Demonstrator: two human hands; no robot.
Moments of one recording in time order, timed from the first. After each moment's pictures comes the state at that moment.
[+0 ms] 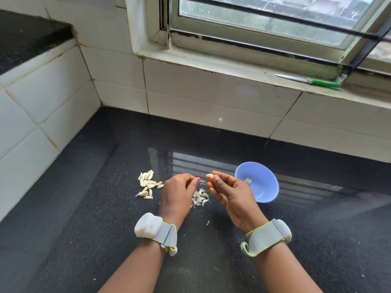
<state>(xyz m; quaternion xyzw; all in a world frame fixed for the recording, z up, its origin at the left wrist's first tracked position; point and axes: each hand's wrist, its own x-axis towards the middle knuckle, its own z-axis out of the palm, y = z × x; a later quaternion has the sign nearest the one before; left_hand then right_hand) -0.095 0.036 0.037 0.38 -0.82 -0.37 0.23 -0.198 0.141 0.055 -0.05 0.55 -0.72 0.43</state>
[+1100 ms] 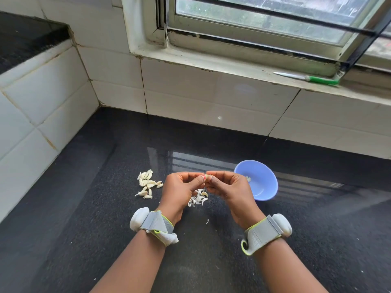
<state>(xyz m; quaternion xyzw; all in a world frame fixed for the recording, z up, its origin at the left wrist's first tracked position) -0.102 0.038 0.044 0.37 -0.54 -0.72 0.20 -0.200 0.140 0.053 -0.18 0.64 -0.65 0.36</state>
